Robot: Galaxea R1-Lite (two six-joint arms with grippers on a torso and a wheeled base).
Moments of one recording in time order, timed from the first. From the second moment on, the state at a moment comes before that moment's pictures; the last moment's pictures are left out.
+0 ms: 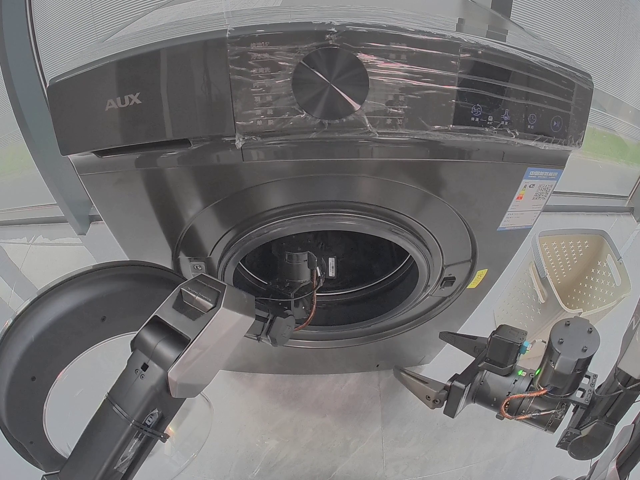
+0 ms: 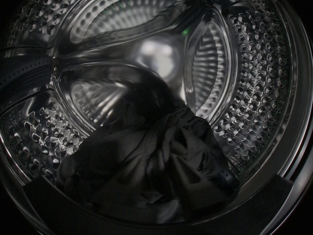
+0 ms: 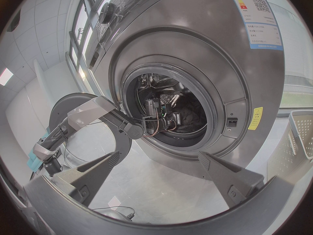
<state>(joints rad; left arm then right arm) -0.52 2.81 -1.94 -0.81 0.33 -0.06 0.71 1.85 -0.12 -1.55 -0.01 0.17</state>
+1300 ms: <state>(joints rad) -0.62 2.55 -1.49 -0.82 0.34 -0.07 0.71 1.85 -0.12 -1.55 -0.01 0.17</state>
